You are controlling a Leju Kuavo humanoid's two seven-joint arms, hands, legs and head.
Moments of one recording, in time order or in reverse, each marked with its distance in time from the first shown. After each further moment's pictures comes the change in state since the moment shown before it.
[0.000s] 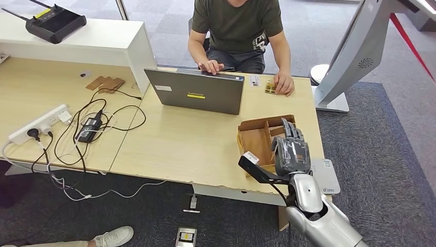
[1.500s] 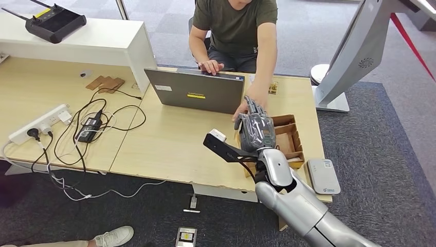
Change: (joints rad) left arm -0.076 -0.029 -0.028 -0.007 -0.049 -0.067 0.053; right arm -0.187 0.211 0.074 0.125 -0.168 0.004 -0.080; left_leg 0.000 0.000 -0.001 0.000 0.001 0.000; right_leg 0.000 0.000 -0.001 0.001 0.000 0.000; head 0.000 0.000
